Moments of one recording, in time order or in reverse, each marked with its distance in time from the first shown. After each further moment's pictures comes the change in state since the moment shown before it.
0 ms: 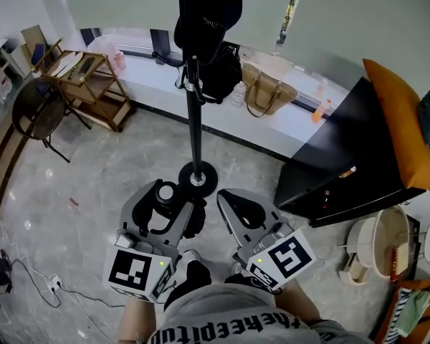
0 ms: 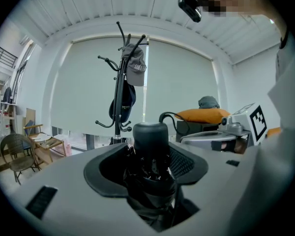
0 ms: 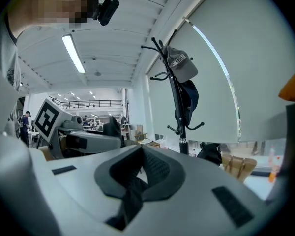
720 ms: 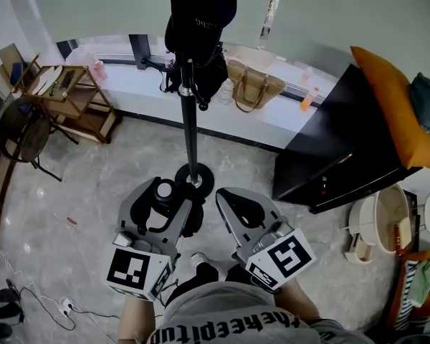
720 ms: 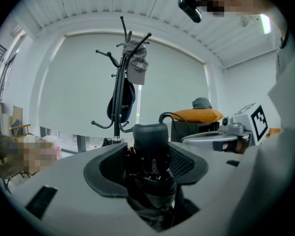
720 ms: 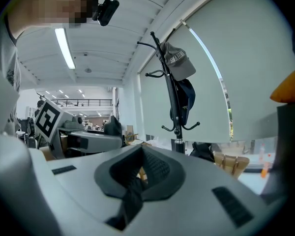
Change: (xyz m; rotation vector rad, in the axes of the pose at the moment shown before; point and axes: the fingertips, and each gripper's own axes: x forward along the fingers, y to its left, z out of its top) left arm 0.018 0.046 0.003 0.019 -0.008 -0.132; right arm 0.041 0.004 0.000 0.011 -0.006 -0.134
